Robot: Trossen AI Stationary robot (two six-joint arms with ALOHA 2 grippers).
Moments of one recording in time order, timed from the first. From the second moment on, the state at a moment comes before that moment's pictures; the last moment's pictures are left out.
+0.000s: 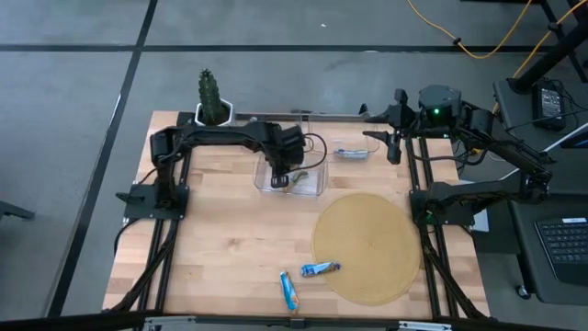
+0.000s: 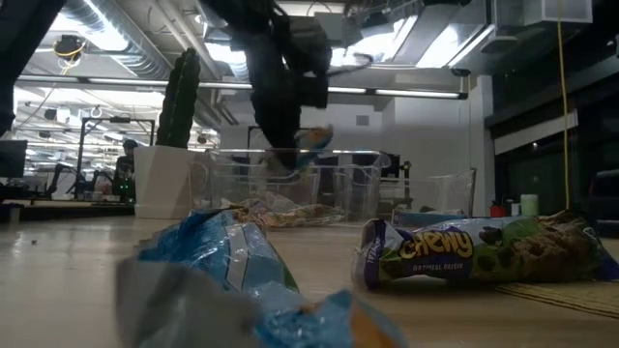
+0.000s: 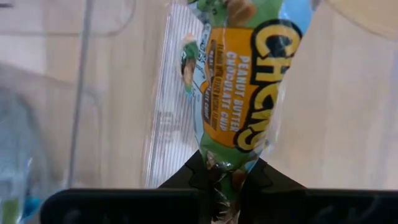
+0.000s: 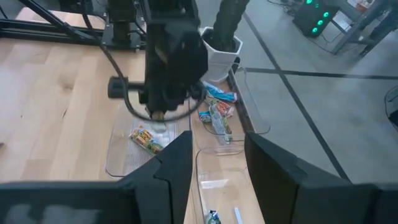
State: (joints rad) left arm 0.30 1.88 1.51 -0.88 0.08 0.22; right arm -0.37 1.01 1.37 -0.81 -0.08 -0.29
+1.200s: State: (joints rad) left arm 0.30 1.75 1.54 -0.95 0.06 0.13; right arm -0.33 1.01 1.37 -0.99 -0.11 -0.35
